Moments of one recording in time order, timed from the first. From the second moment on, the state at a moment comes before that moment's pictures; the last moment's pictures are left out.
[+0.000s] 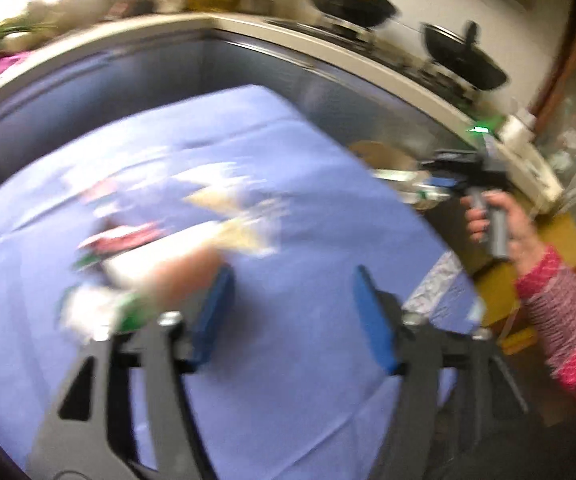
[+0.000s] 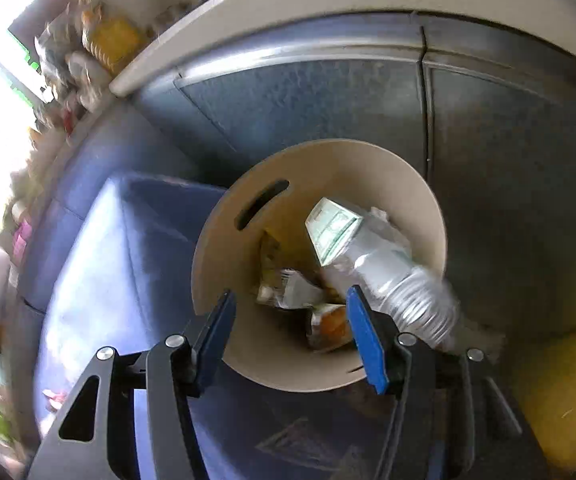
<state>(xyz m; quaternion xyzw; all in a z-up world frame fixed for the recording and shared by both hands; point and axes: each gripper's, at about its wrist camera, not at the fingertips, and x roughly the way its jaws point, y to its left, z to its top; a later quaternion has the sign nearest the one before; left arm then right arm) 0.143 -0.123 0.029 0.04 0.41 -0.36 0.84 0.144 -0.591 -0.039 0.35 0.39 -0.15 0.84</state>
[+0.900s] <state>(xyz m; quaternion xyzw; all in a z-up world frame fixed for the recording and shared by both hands) 0.155 0.019 -0.040 -0.05 0.45 -0.22 0.87 0.167 -0.175 -0.003 0.05 0.36 0.11 0.93</state>
